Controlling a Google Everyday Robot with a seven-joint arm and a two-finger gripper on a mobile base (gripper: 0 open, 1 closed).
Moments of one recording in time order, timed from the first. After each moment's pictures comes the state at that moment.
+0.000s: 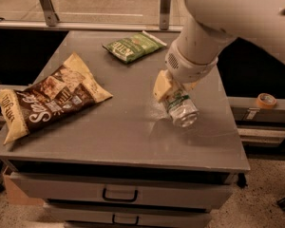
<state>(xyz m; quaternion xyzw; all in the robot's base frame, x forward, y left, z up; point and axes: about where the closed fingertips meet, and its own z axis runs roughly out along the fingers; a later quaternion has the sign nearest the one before) 0.523 -0.078 0.882 -0.21 0.96 0.06 0.15</state>
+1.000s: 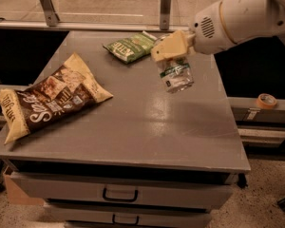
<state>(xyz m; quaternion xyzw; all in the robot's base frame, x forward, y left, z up) 0.555 -0.064 0.975 -0.27 0.86 0.27 0.33</state>
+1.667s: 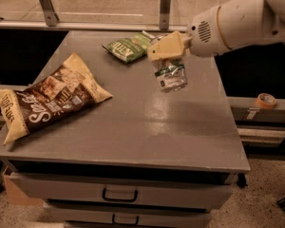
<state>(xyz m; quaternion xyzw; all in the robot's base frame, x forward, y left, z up) 0.557 -0.059 0.976 -0.26 0.85 0.28 0.36</state>
